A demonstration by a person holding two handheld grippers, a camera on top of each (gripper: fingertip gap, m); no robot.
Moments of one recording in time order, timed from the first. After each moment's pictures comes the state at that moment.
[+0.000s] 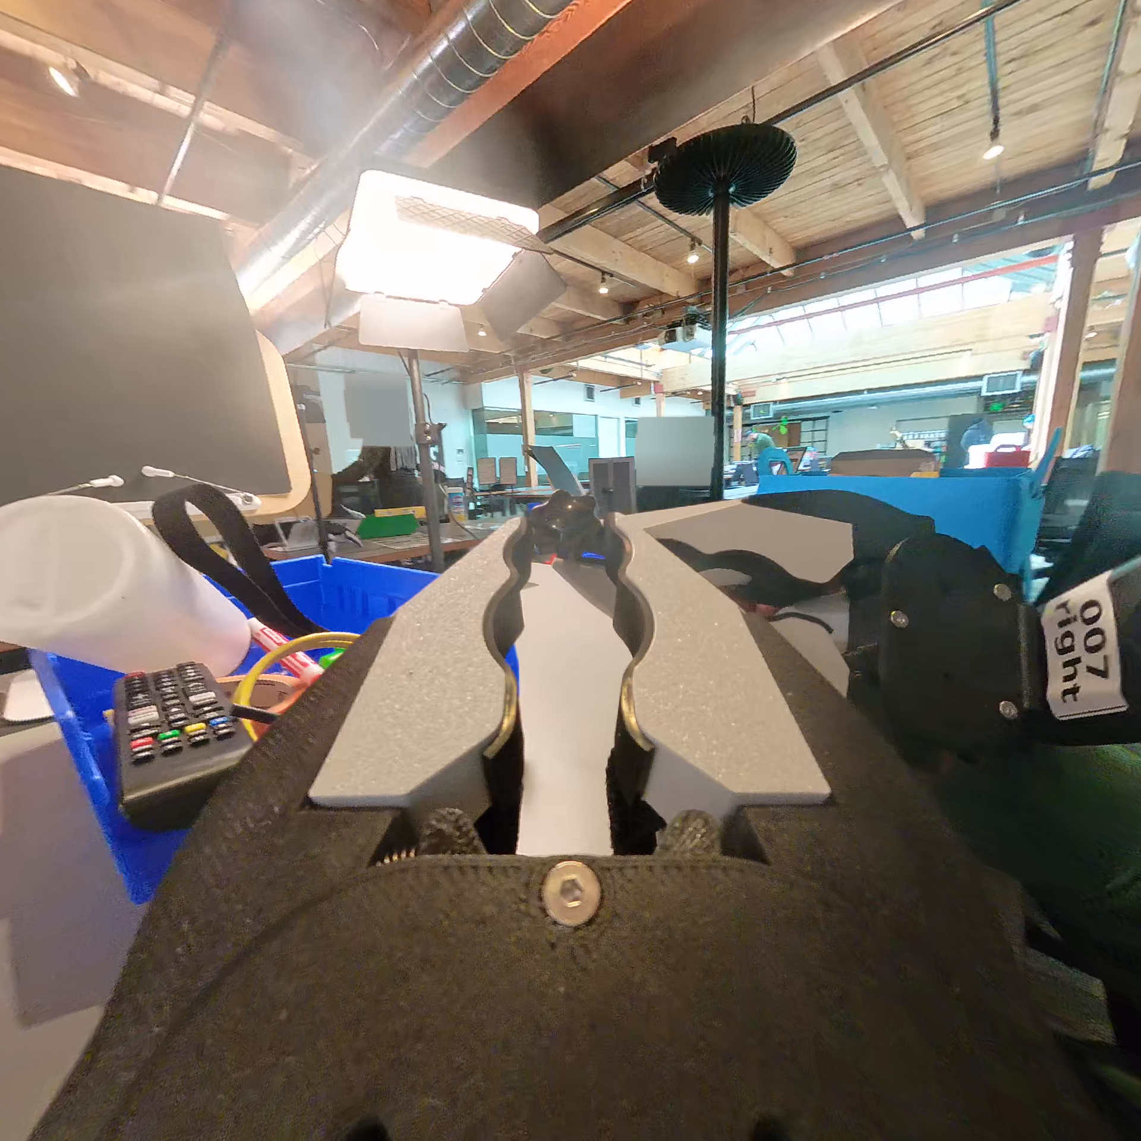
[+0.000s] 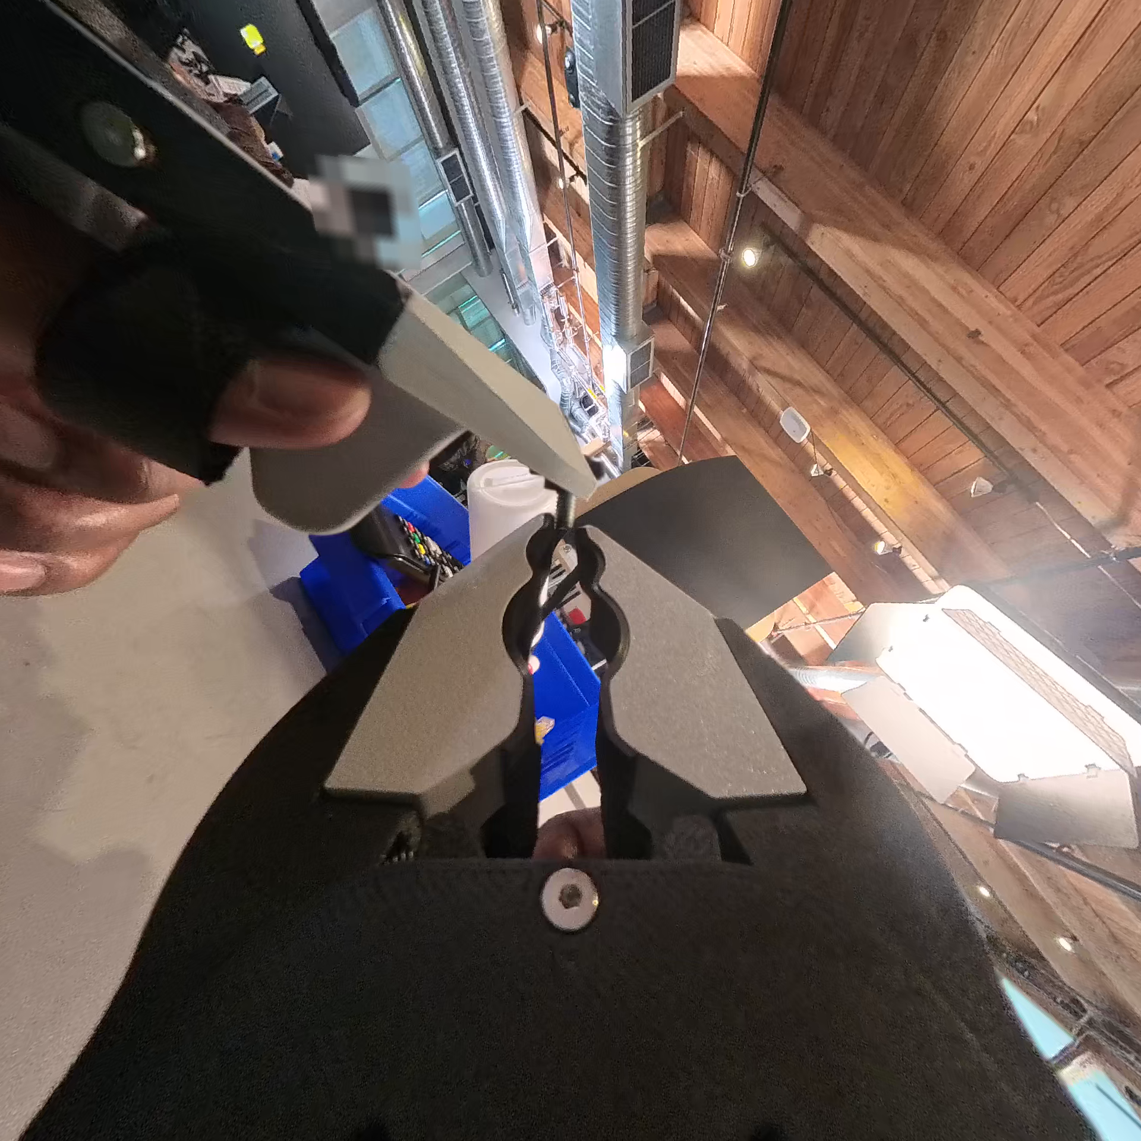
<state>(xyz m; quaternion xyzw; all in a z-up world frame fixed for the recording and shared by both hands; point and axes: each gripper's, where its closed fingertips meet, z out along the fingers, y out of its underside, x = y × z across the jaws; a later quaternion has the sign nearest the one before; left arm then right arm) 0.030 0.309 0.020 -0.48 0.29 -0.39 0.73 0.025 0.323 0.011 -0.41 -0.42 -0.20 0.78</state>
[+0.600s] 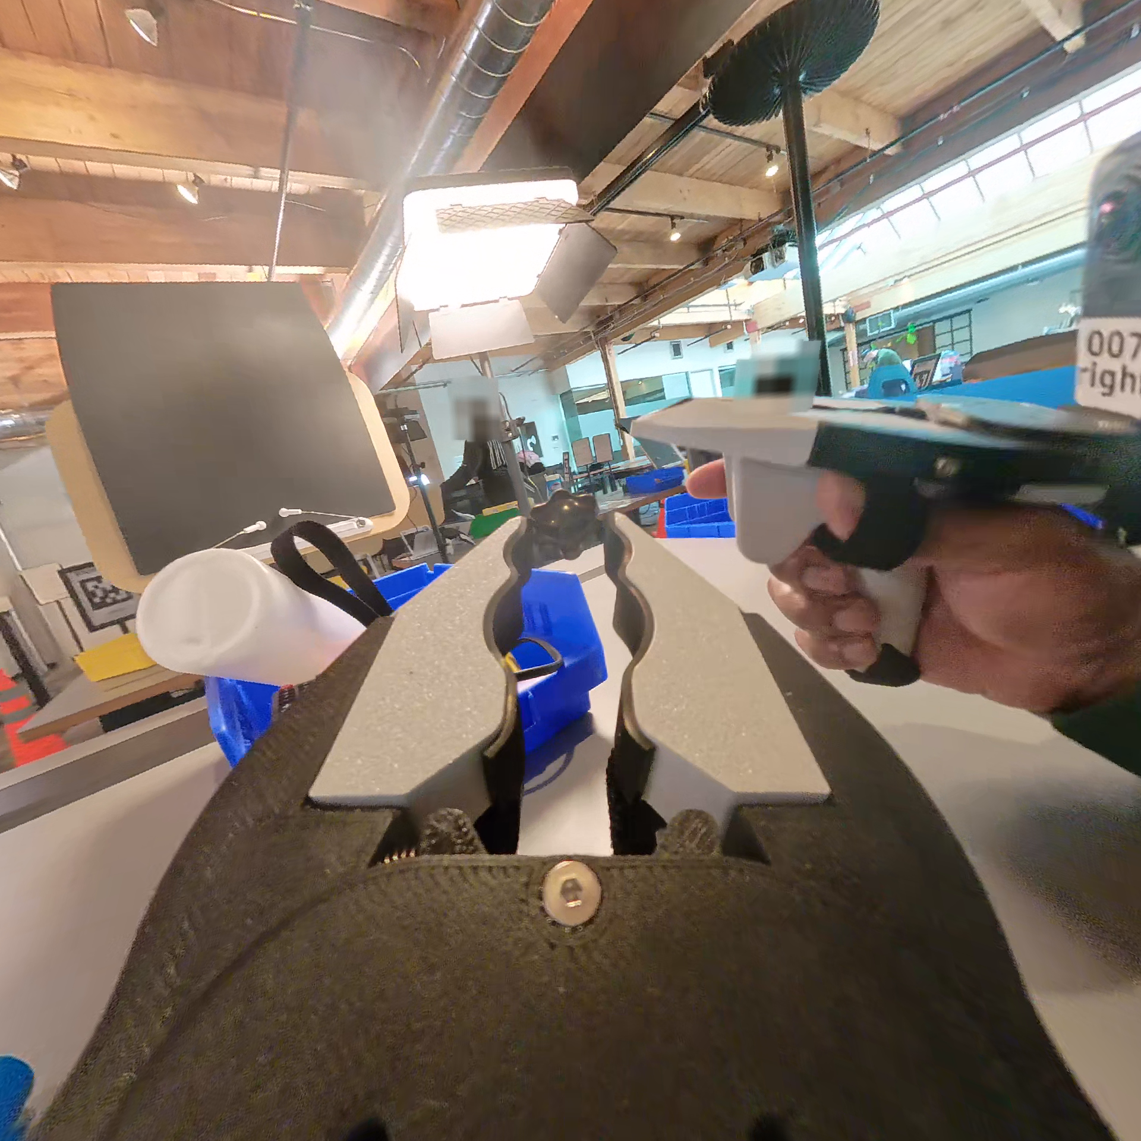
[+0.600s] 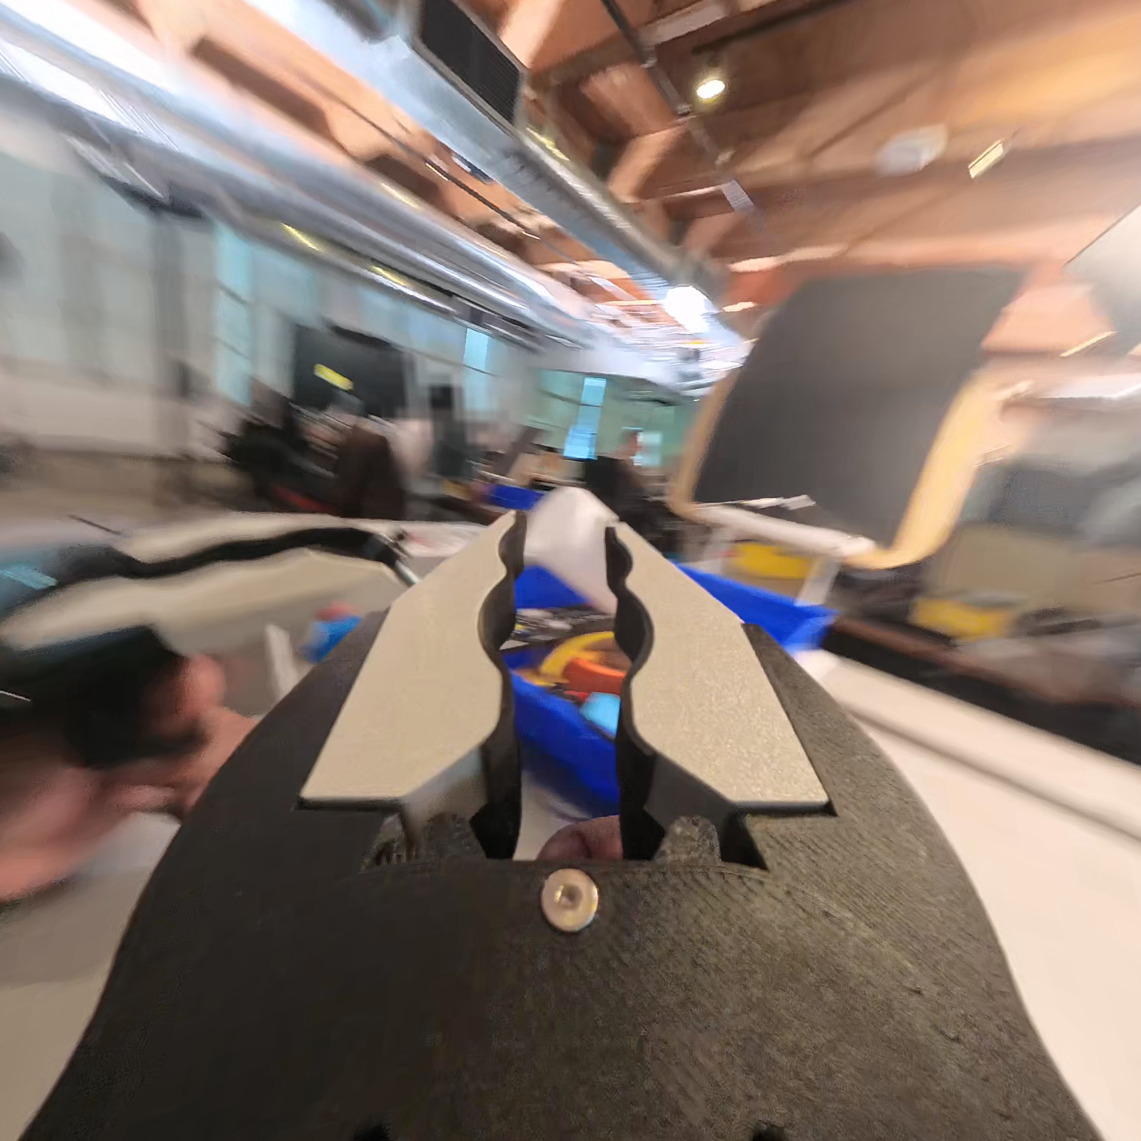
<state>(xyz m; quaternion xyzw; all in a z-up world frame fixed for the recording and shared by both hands) 0.028 0.316 0.017 -0.49 0.31 -0.26 0.77 0.080 0.330 0.045 -0.54 -0.22 0.15 0.80</state>
